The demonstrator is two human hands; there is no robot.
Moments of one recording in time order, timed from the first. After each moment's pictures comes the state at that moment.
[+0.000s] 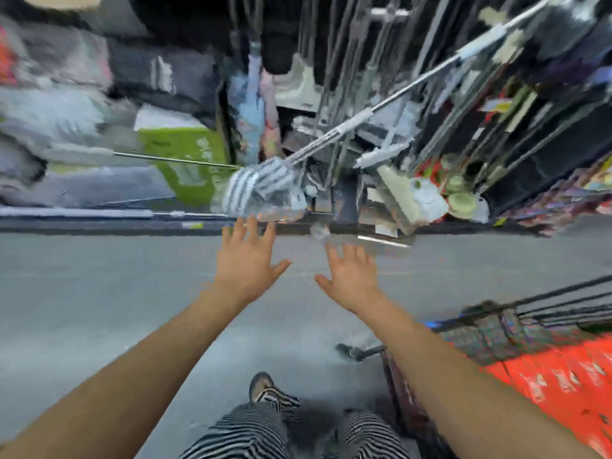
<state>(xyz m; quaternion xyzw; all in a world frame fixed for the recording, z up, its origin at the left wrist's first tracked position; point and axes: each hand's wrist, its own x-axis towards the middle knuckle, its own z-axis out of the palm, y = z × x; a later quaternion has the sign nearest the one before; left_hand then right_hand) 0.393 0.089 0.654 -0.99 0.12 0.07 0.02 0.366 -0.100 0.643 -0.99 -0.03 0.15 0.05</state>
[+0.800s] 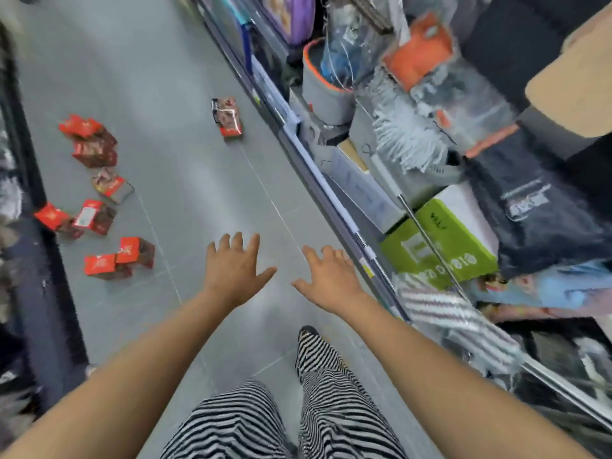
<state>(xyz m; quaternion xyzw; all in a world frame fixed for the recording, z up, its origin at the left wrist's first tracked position) 0.372 0.486 0.597 -0.88 -0.44 0.15 -0.06 0.531 0.379 0.608 -0.79 -0.55 0.26 -0.05</state>
